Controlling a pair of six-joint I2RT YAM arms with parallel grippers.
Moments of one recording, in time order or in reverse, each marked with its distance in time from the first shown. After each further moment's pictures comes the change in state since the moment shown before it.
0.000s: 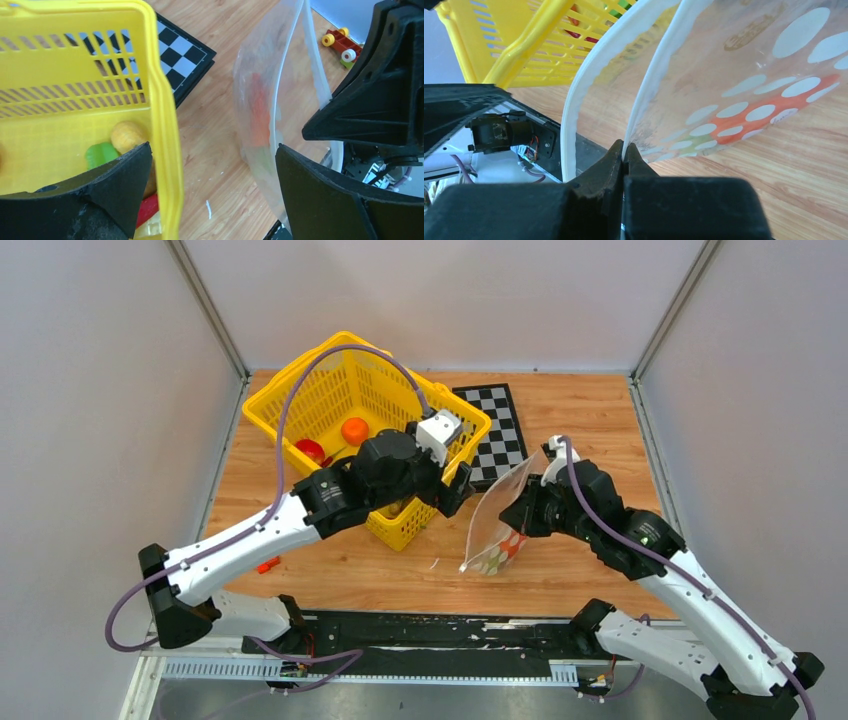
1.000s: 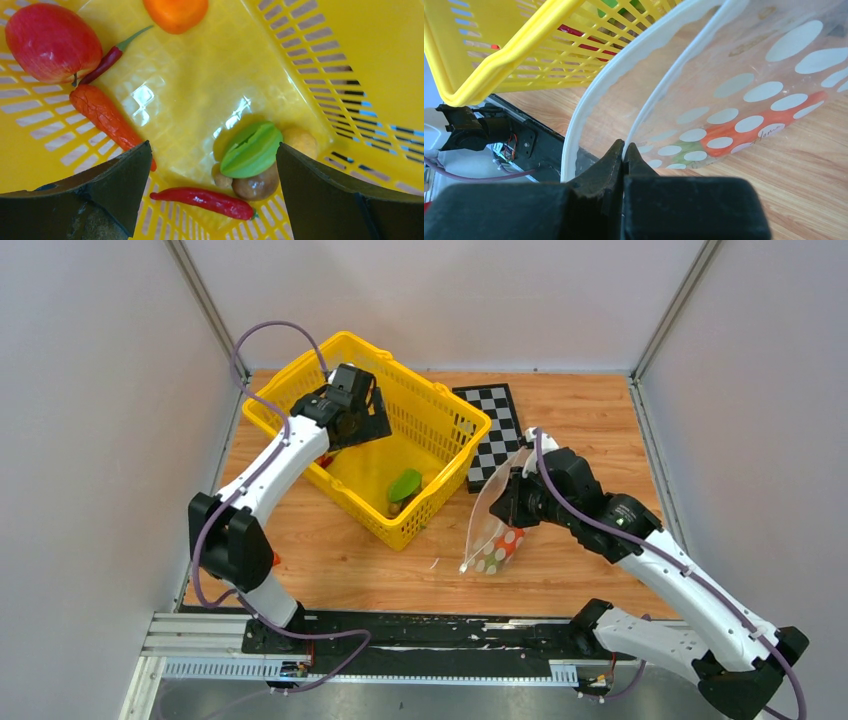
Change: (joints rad) left arm 0.596 0.340 0.239 -0.405 -0.149 -0.414; right arm 0.000 0.138 0.028 0.072 -0.019 -0.100
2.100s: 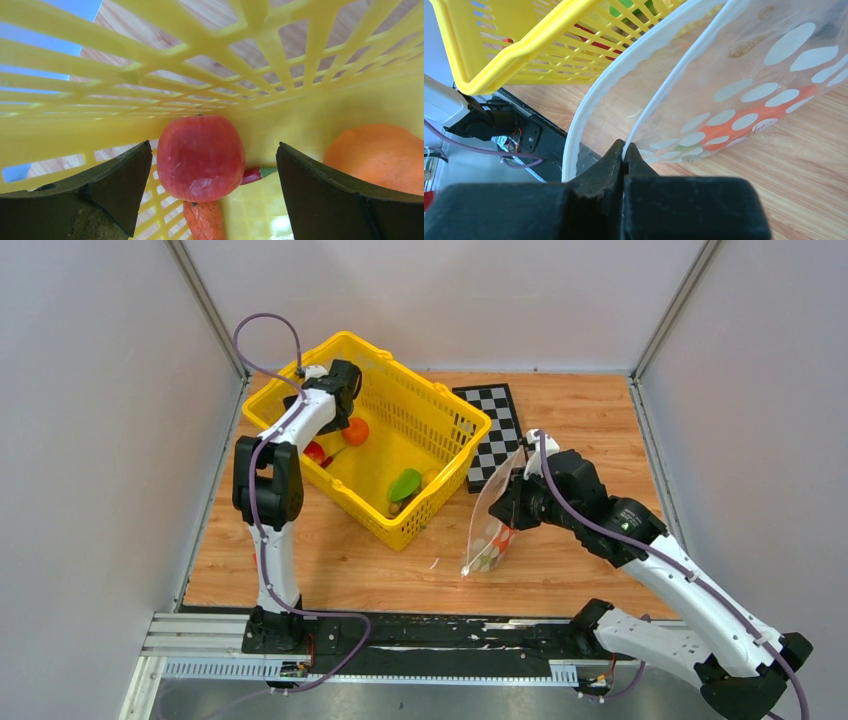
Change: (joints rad) left arm 0.218 0.478 0.245 -0.047 -0.492 0.013; right arm 0.000 -0.035 -0.013 0.023 -0.035 -0.031
